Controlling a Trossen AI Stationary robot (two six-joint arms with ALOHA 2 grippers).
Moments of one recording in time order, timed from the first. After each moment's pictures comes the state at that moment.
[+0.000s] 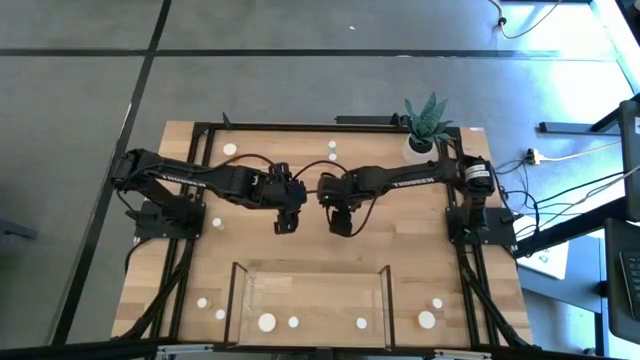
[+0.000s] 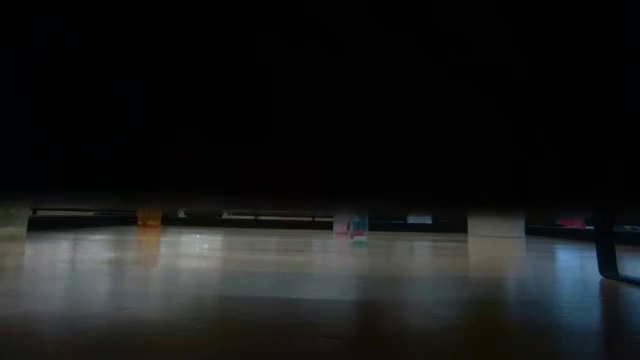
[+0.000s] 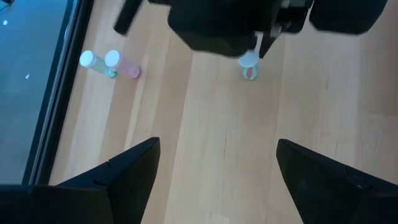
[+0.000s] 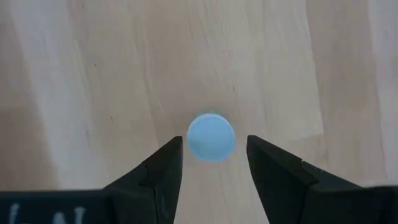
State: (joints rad) left arm -0.11 1.50 1.33 -0.88 -0.38 -0.13; right arm -0.04 1.92 1.45 -0.80 0.01 0.16
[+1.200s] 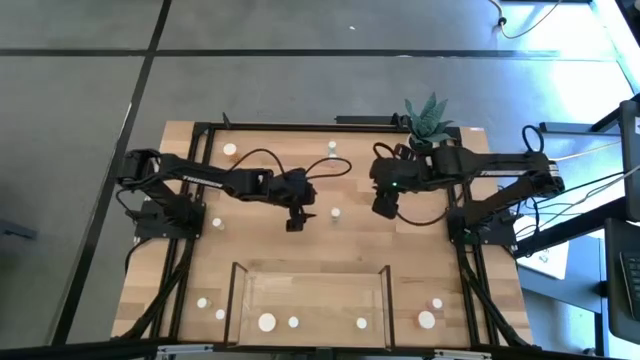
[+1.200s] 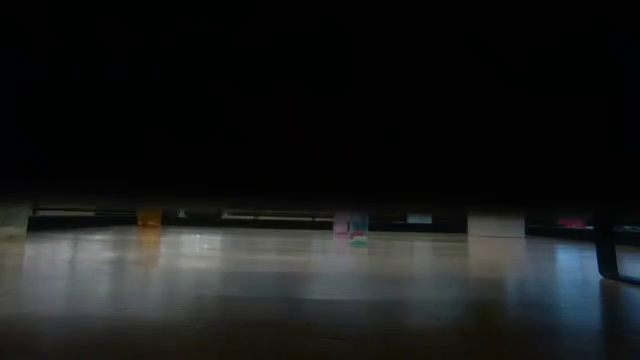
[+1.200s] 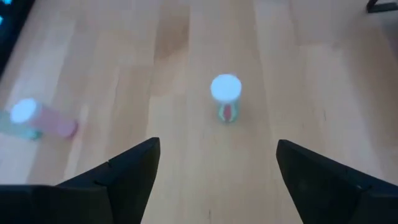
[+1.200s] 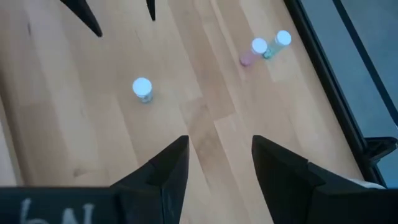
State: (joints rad) left arm 0.06 1.56 0.95 -0.16 -0.07 0.12; right arm 0.05 1.40 1.45 -1.14 0.35 0.28
